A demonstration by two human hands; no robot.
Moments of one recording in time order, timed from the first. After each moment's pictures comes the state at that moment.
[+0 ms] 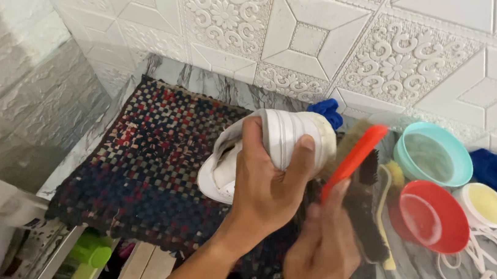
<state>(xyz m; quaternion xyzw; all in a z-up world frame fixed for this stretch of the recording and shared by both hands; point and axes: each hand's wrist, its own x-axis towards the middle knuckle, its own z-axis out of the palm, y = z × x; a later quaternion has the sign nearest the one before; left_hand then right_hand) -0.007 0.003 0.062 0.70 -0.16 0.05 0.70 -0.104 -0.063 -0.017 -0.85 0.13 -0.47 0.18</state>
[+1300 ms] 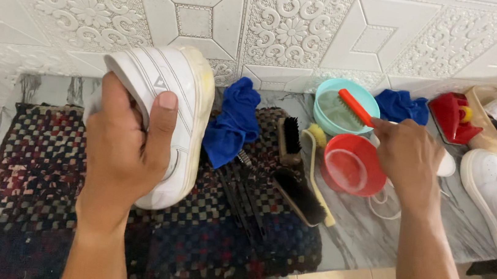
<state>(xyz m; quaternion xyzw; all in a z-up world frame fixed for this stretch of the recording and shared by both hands) 0.060 0.017 0.067 0.78 -0.37 0.17 0.47 -0.143 -0.343 0.015 -0.90 0.41 -0.07 -0.10</state>
